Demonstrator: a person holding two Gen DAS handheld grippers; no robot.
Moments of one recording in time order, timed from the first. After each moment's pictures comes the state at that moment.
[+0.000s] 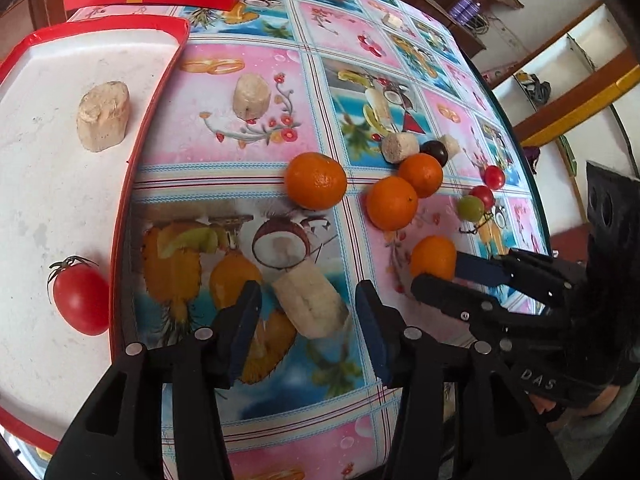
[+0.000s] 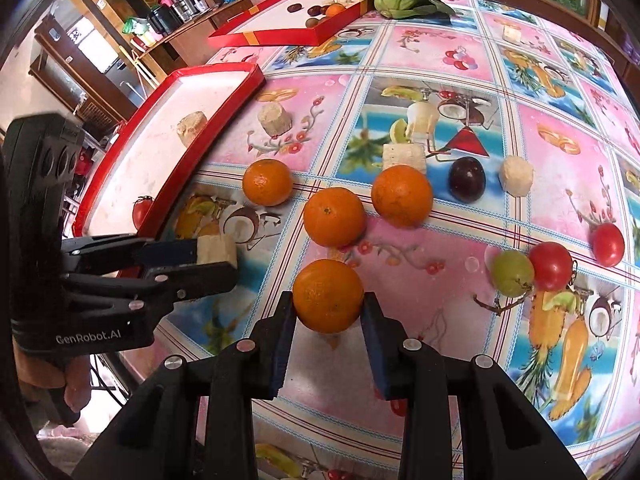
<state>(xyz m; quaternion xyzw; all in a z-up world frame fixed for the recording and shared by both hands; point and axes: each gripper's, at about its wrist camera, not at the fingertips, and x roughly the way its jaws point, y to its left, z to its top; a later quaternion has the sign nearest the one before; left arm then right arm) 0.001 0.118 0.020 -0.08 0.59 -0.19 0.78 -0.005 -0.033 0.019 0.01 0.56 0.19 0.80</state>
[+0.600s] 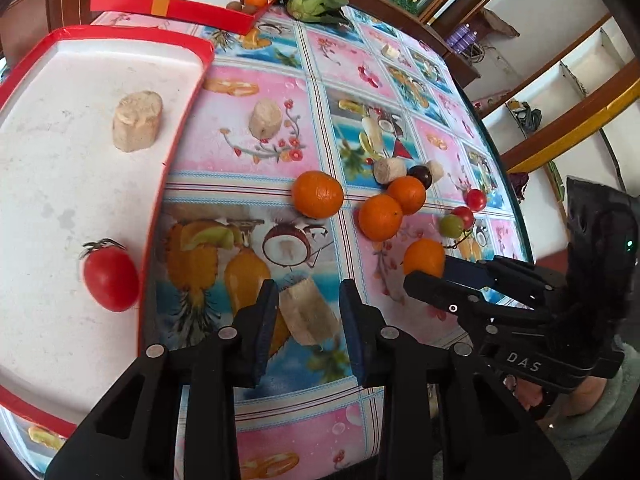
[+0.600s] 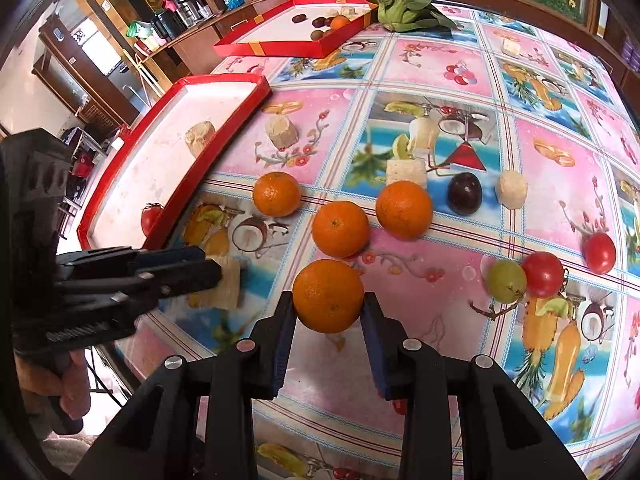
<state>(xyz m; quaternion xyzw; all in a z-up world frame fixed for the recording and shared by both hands) -0.013 0.140 0.038 -0.12 0.56 -0.19 0.80 -0.010 -0.031 0.030 0.01 0.55 0.19 0.81</state>
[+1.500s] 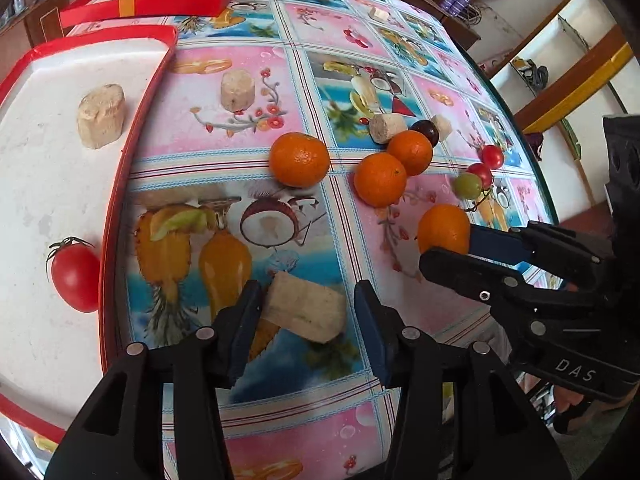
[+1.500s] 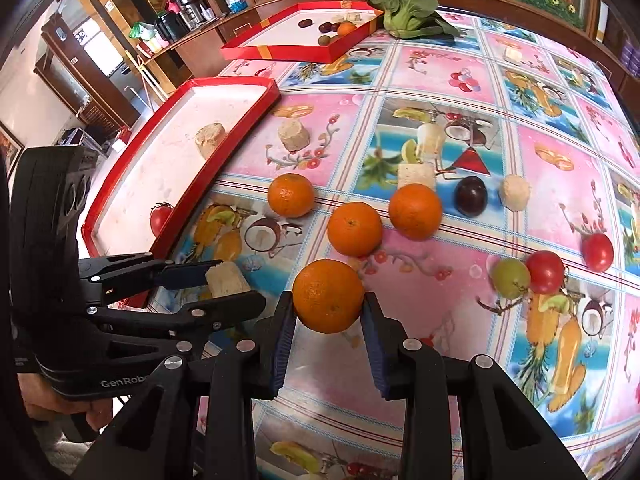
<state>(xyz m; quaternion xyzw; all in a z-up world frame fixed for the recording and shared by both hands) -0.020 0.105 0.020 -0.05 0.58 -0.20 0.79 -0.017 -0.026 0.035 0.01 0.54 0.19 0.82</state>
